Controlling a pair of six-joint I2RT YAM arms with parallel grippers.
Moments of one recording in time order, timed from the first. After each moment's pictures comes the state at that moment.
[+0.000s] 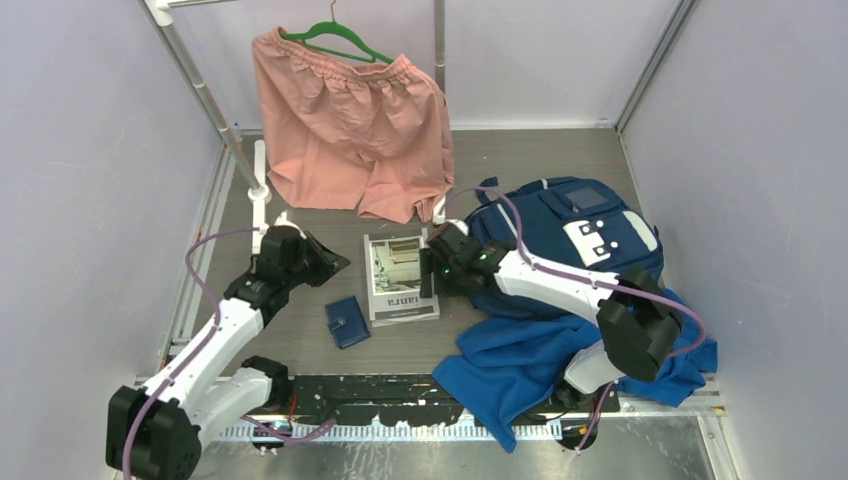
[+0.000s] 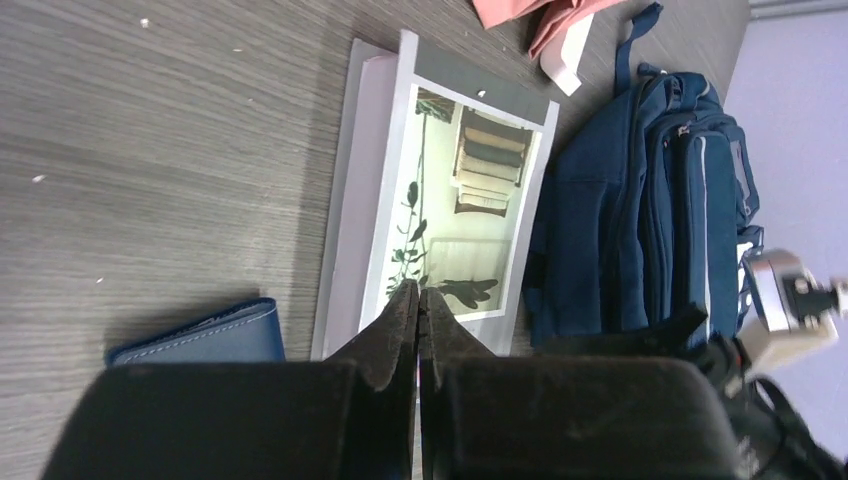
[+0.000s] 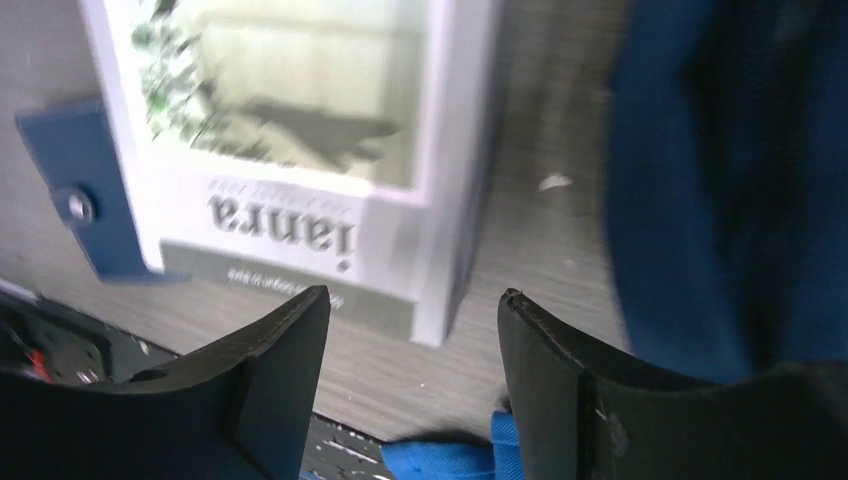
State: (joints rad) left arm -0.32 0.96 0.58 -0.27 0.12 -0.95; right arm 0.82 1.49 0.95 -0.46 0.03 0.74
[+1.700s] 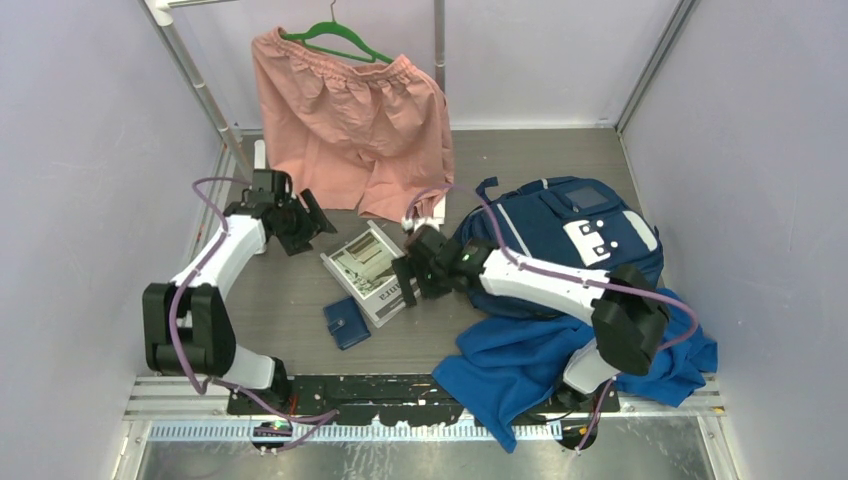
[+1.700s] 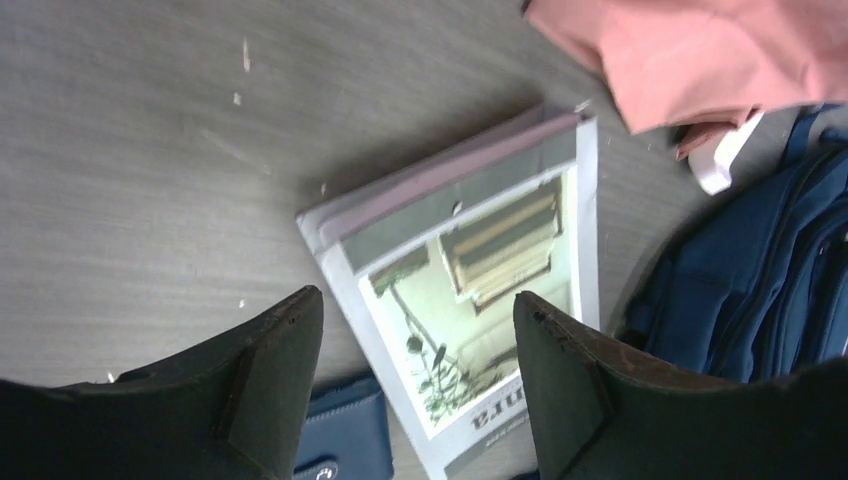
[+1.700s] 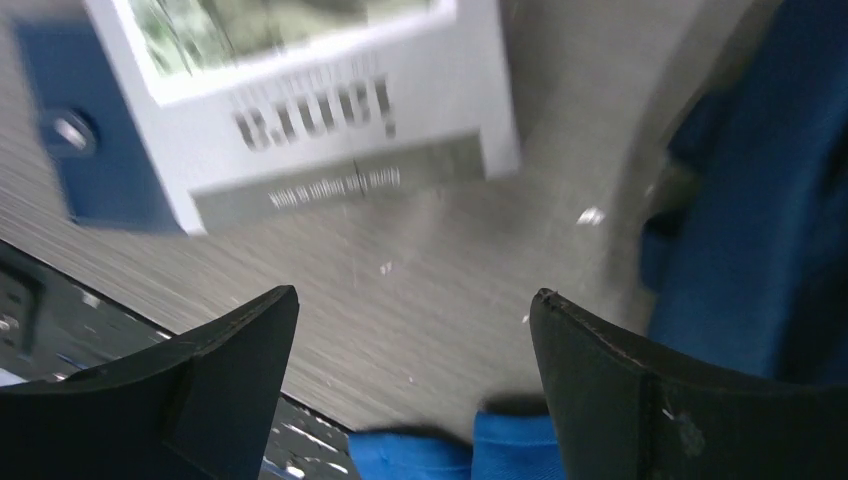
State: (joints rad) left arm -0.06 1.41 1.00 -0.58 0.20 -0.64; right arm 0.92 1.54 1.15 -0.55 0.12 0.50
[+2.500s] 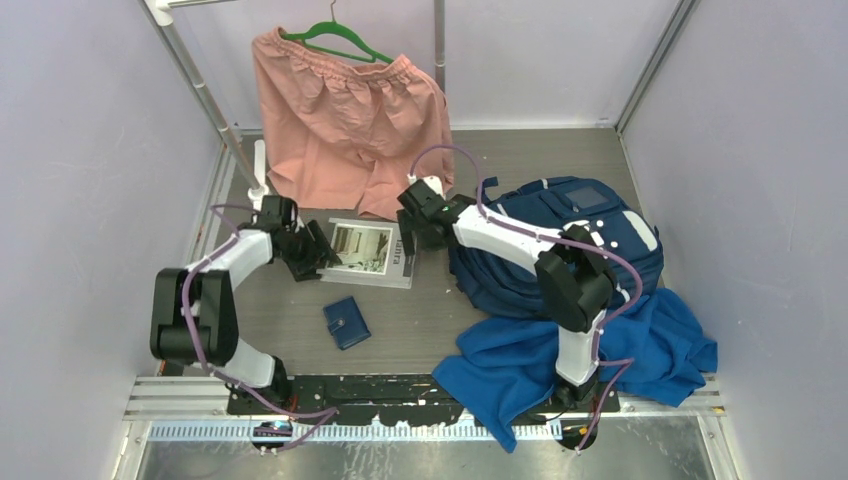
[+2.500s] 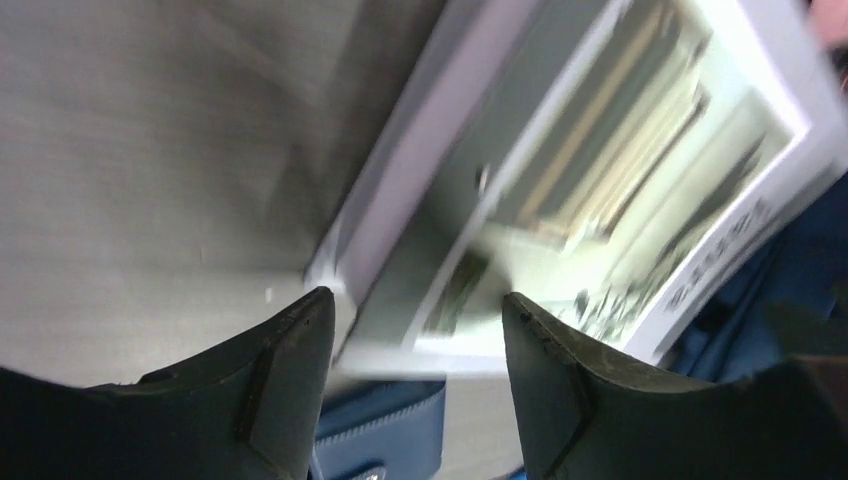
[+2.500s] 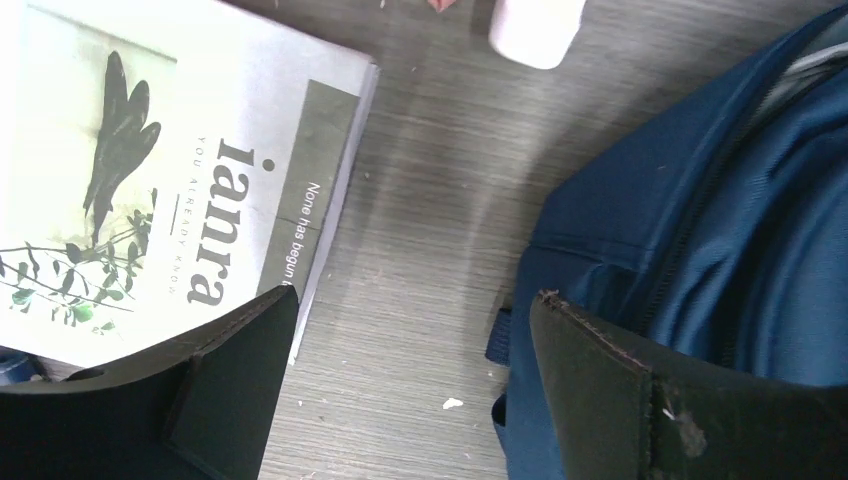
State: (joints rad) left arm -0.04 1.56 0.89 -0.47 0.28 -0.60; right arm 0.80 1.88 1.42 -0.62 0.29 0.47
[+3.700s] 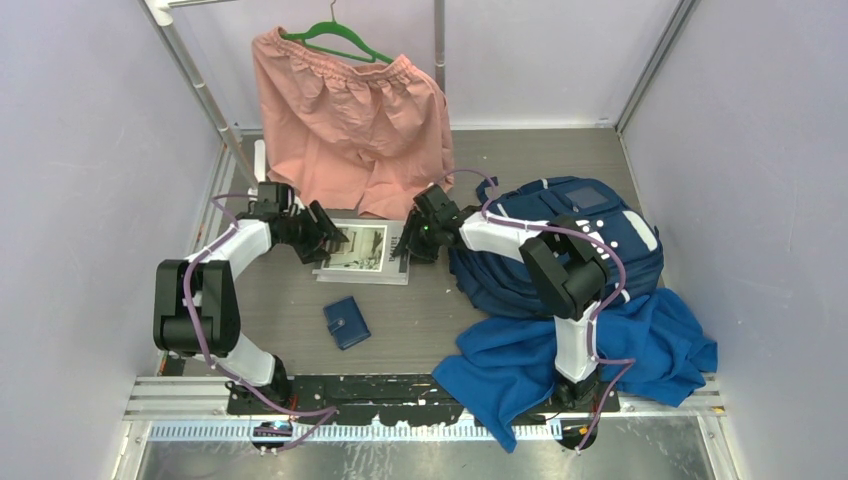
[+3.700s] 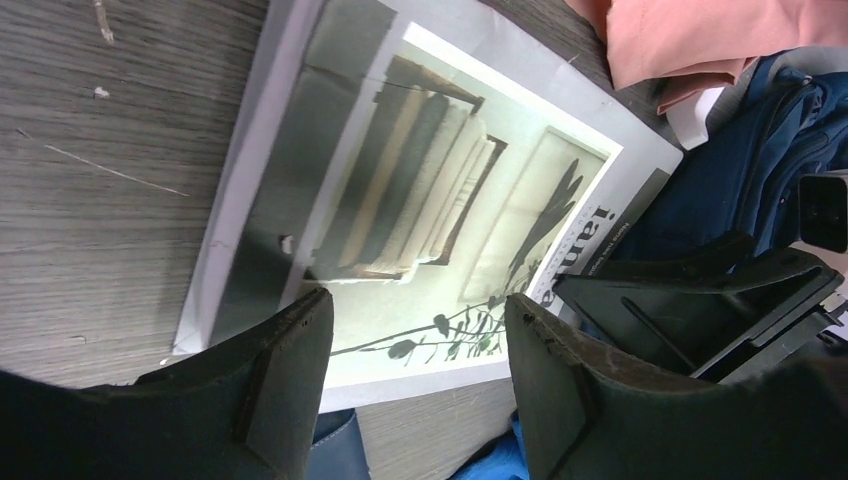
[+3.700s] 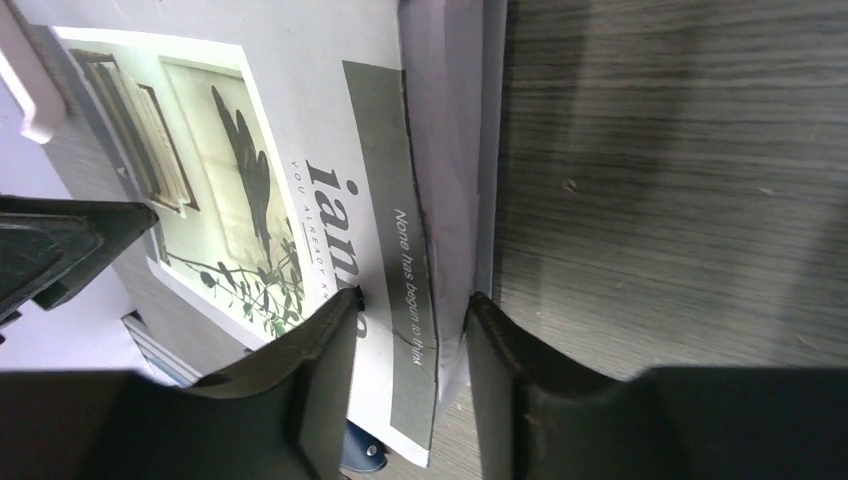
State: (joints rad) left arm -0.03 1.56 0.93 -0.39 0.43 -0.65; right arm 0.70 1.95 1.26 -0.24 -0.18 0.94
